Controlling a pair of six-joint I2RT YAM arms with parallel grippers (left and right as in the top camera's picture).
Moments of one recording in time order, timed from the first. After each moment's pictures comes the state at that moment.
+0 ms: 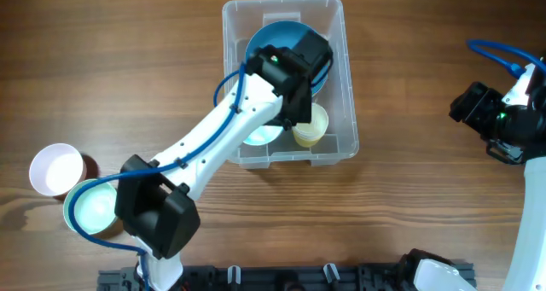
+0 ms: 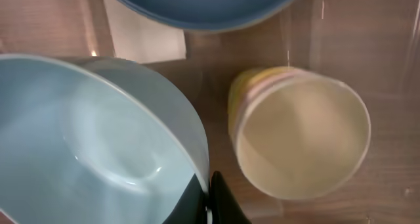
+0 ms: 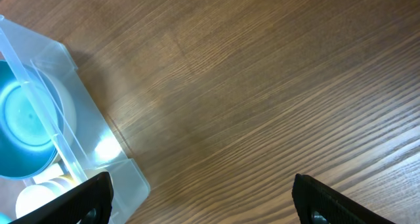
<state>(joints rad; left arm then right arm) -0.70 1.94 1.81 -1.27 -0.06 -0.64 -0.33 1.26 1.42 -1.26 -0.08 0.30</state>
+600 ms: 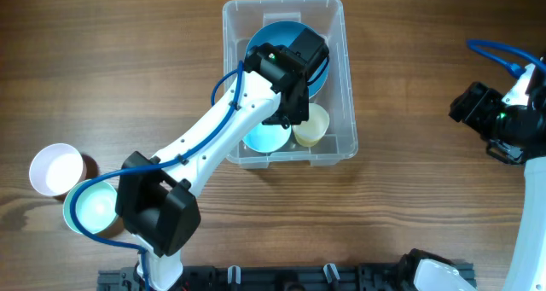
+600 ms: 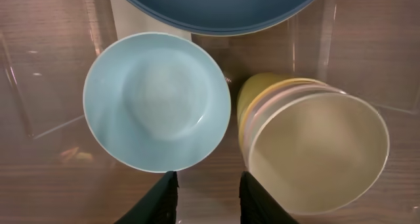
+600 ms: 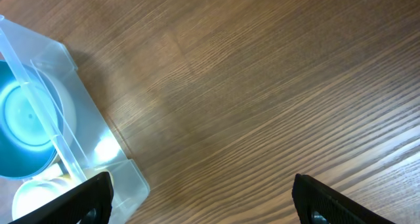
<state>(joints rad) -0.68 1.95 1.80 -1.26 -0.06 -0.66 -0.33 1.26 1.42 -1.26 -0.08 0.30</state>
